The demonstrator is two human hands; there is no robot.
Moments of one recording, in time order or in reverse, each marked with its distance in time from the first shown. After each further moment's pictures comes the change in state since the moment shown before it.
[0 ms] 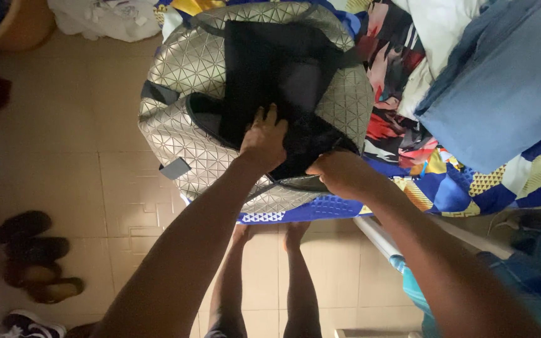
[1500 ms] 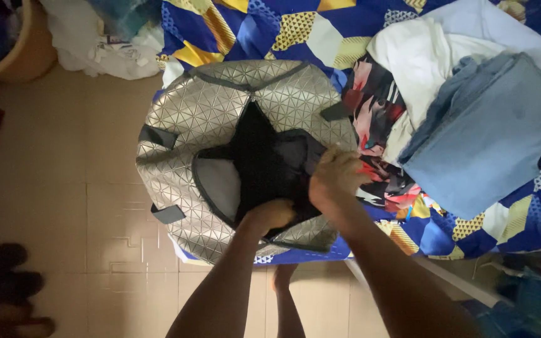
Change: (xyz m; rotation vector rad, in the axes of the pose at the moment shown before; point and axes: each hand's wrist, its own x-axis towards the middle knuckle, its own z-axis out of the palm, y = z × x) left_hand 0.053 -0.008 0.169 -0.574 -0.370 0.021; right_hand 0.069 -0.002 -0.048 -0.492 0.184 0.888
